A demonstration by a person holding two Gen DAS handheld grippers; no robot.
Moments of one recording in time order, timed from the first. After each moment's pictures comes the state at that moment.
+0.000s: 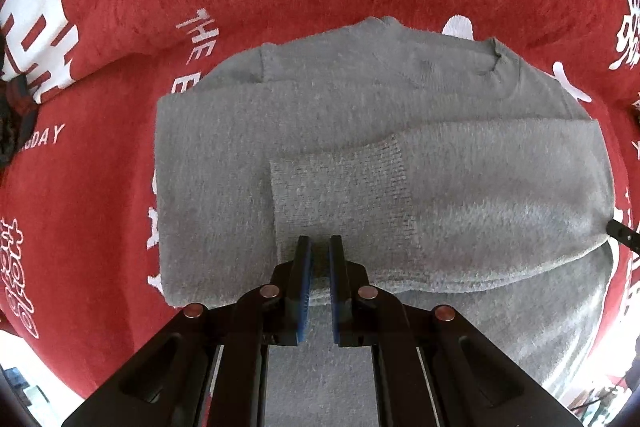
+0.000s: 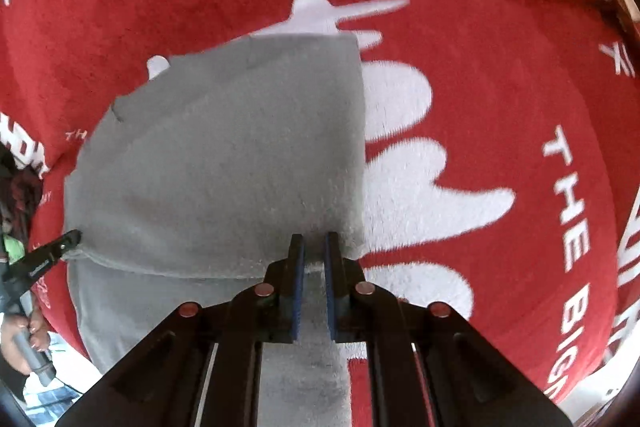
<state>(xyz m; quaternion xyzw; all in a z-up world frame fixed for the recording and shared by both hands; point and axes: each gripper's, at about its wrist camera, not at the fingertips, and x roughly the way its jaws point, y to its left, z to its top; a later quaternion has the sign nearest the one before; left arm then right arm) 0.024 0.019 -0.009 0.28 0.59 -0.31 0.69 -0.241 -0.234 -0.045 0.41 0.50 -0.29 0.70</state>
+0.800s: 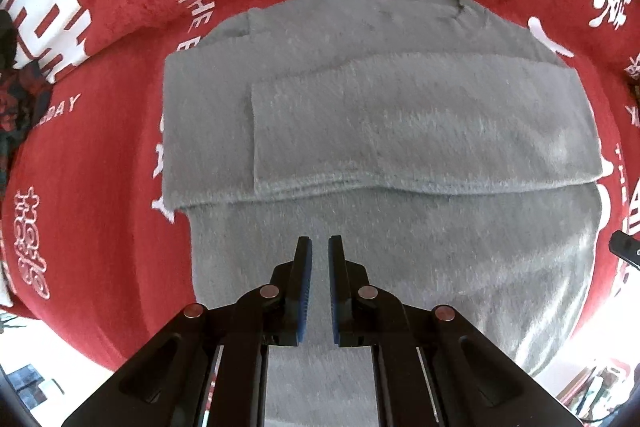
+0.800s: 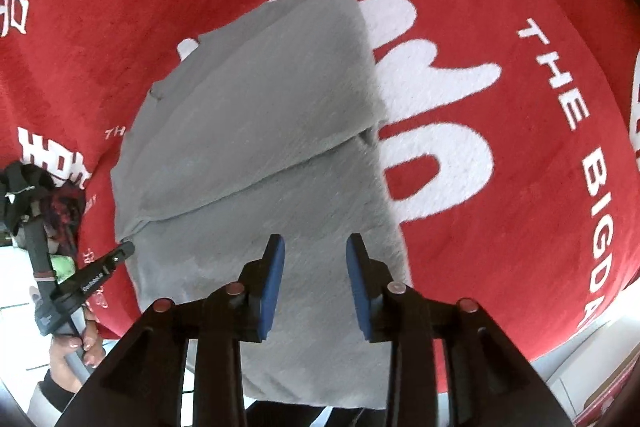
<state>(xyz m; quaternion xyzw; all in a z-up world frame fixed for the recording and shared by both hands) -0.032 0.037 0.017 0.31 0.61 -0.29 0.67 -0.266 -0.180 -0.013 0.51 0.50 -0.25 0.65</state>
